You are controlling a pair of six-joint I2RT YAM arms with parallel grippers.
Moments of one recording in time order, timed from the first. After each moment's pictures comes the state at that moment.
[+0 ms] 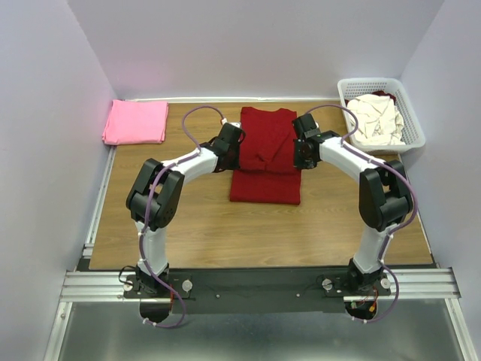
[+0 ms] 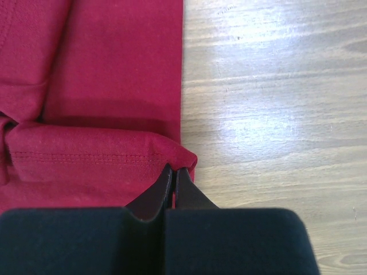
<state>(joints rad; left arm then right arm) -0.52 1.95 1.34 -0.27 -0.12 -0.37 0.38 1.87 1.37 -0.59 0.19 0.39</state>
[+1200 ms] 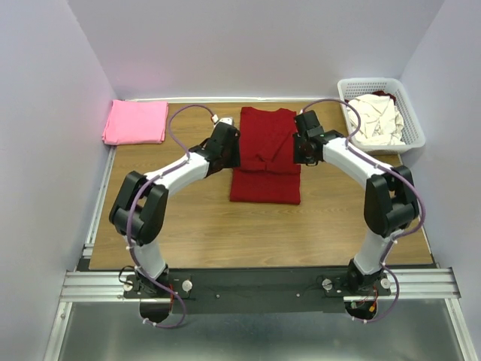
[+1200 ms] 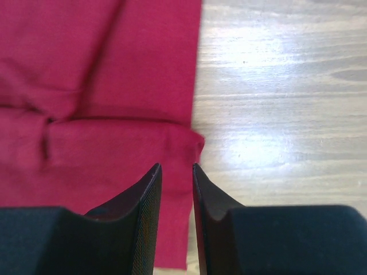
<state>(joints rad) -0.52 1.80 1.24 -0.24 -0.16 -0.46 0.39 1.84 1.37 -0.54 0.18 0.34</state>
